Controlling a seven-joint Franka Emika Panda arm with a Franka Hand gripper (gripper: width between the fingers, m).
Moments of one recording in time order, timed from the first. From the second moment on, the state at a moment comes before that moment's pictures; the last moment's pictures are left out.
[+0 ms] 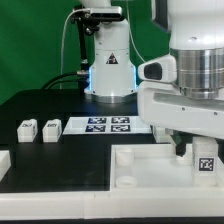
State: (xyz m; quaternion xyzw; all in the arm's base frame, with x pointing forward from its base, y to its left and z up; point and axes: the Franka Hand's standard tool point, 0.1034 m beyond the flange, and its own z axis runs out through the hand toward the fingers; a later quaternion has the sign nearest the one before) arm 0.624 0.114 0.063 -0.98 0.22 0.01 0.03
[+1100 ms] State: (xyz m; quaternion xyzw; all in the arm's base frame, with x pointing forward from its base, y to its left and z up) arm 0.630 0.112 0.062 -0.90 0.44 0.01 0.04
